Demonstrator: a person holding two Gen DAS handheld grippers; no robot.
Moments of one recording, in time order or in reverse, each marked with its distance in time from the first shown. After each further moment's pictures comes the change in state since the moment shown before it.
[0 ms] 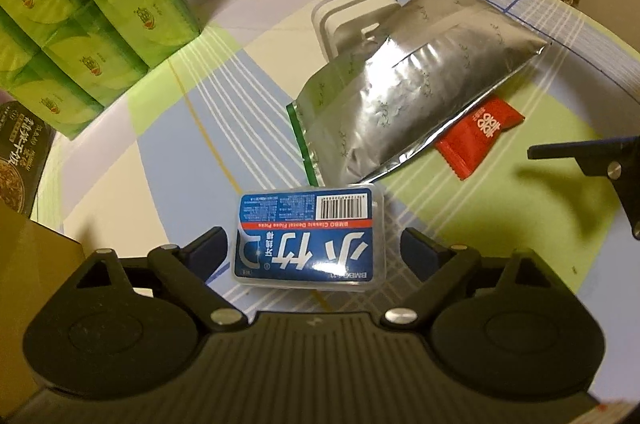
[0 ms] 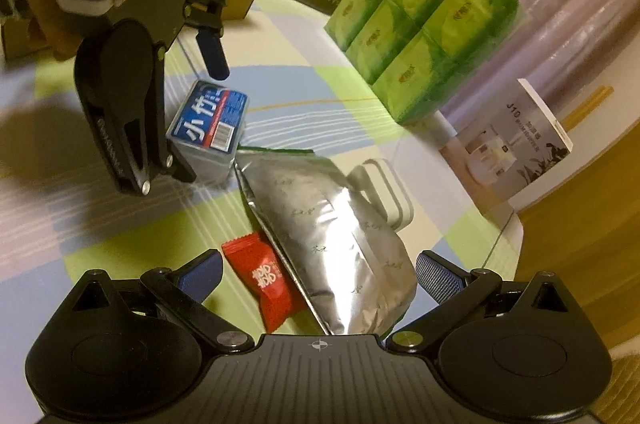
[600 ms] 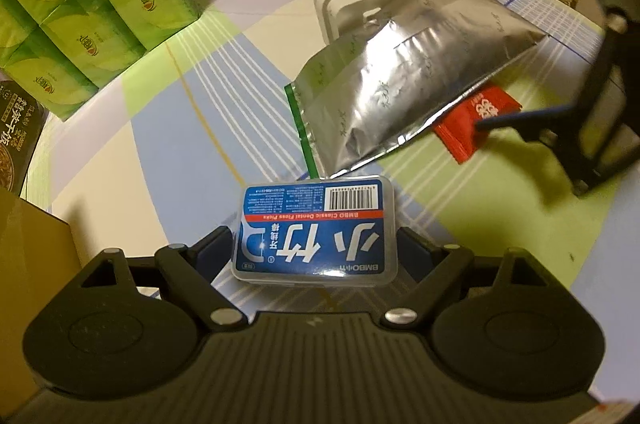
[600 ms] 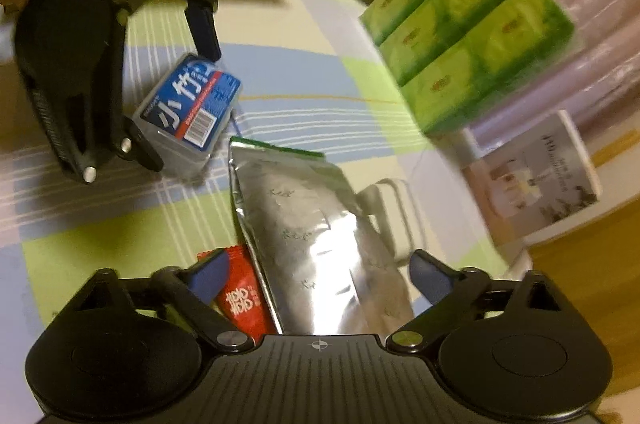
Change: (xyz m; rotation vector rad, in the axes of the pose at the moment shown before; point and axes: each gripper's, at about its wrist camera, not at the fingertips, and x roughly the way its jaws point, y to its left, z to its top) left arm -0.001 0.004 -0.015 -0.026 0.004 -0.033; right arm 0.048 -0.009 0.016 -0.157 0.057 0.057
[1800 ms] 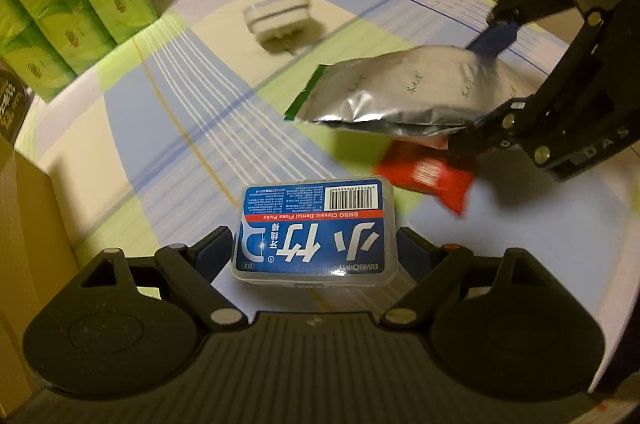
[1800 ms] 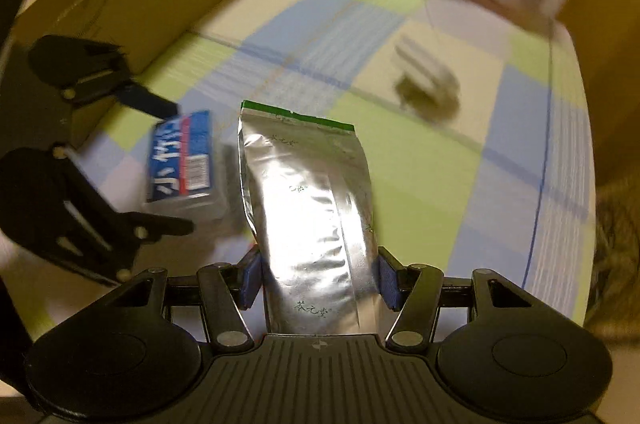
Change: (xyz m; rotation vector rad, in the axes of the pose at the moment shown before) left arm -0.081 -0.056 -0.071 0.017 -0.031 -0.115; right arm -0.095 0.043 -0.020 0.727 0.197 0.232
